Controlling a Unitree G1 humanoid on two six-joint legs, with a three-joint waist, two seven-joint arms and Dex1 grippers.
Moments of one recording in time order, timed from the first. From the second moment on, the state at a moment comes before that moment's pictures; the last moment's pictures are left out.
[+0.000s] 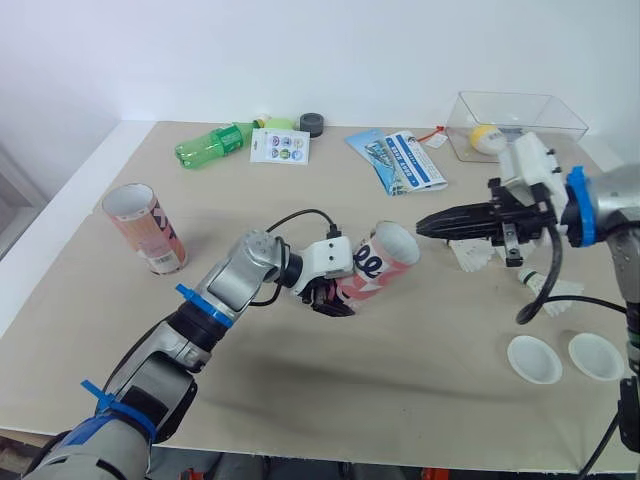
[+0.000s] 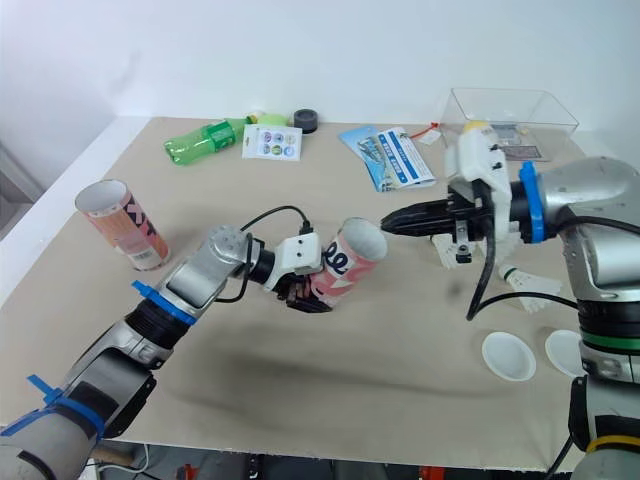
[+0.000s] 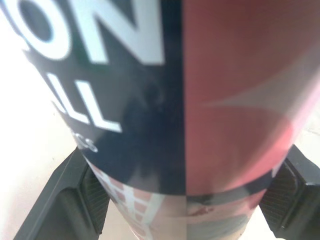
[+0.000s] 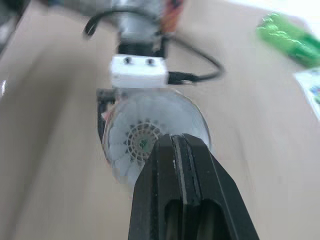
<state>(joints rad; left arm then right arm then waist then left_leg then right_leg) -0.78 0.29 -0.43 0.24 -0.02 0.38 -1.16 -0.62 -0.96 -0.17 -0.12 0.52 0.64 1.35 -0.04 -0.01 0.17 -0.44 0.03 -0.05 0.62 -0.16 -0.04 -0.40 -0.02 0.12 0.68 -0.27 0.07</state>
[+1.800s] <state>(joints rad) -0.53 0.09 -0.39 0.38 -0.07 -0.06 -0.99 0.24 -1.25 -0.29 -0.16 0.25 0.47 1.28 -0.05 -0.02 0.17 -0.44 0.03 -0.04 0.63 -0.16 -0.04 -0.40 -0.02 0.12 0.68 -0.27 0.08</state>
